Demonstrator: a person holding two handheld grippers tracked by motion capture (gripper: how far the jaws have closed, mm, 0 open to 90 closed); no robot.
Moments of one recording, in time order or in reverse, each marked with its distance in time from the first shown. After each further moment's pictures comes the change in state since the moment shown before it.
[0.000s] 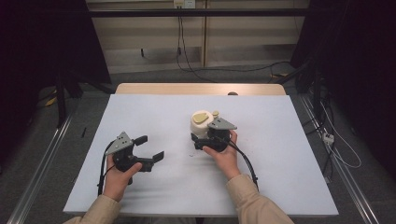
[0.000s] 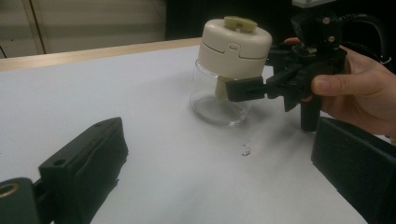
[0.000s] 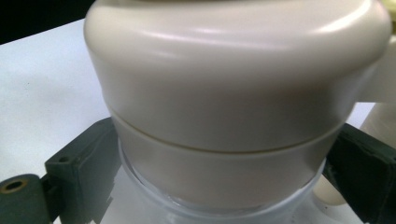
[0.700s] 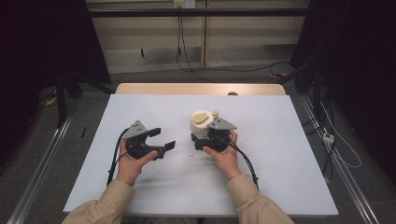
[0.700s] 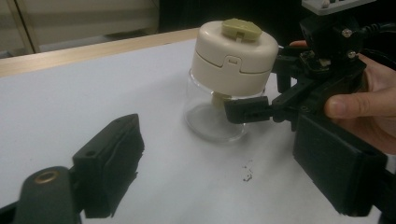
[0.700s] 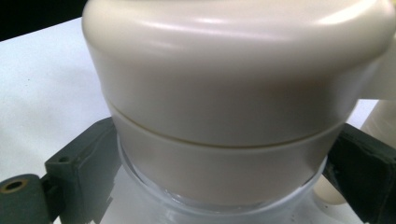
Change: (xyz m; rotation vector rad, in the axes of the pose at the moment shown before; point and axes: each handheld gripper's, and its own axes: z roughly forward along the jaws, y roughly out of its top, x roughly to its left) left arm -0.001 0.028 0.040 0.074 -0.029 0.015; right arm -0.001 -0.001 0.000 0.006 0.006 -0.008
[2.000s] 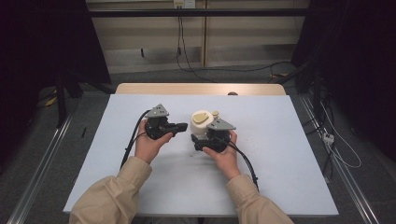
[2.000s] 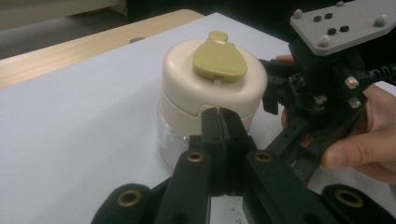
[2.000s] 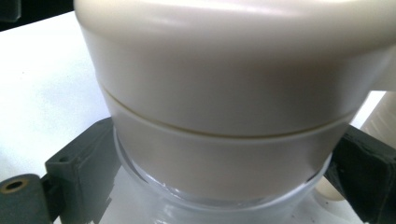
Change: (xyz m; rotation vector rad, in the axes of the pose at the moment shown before) left arm -0.002 0.047 0.049 0.119 -0.101 0.056; right arm 0.001 -0.002 0.002 0.016 -0.008 -0.011
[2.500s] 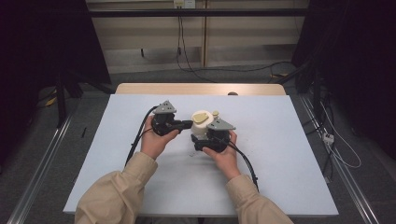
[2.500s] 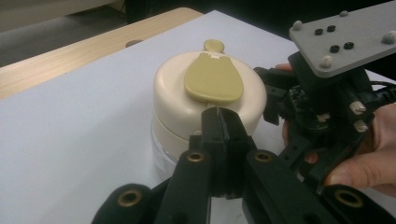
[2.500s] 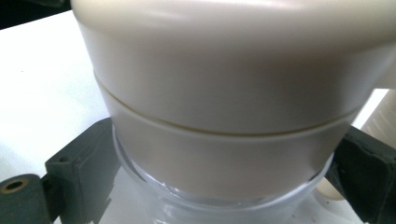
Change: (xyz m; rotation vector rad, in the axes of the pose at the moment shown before) left arm -0.004 0.013 0.015 0.037 0.009 0.019; right arm 0.000 0.000 0.001 0.004 0.002 0.001
